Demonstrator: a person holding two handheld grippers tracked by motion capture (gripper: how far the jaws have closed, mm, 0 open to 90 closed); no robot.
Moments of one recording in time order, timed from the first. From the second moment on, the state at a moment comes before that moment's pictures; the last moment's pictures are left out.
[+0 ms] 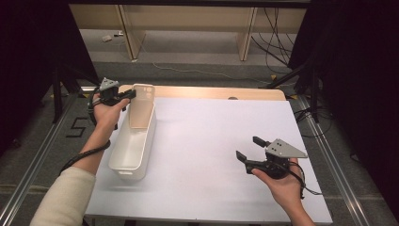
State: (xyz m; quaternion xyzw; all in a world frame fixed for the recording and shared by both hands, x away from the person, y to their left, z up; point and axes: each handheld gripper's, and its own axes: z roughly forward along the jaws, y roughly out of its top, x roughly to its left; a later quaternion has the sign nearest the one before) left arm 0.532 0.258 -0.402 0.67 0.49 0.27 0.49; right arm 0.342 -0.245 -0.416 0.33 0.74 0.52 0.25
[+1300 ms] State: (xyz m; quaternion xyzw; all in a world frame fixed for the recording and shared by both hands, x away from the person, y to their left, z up) left arm 0.527 0.263 -0.414 0.67 0.49 0.26 0.49; right arm 0.342 -0.244 -0.417 0.34 0.74 0.52 0.25
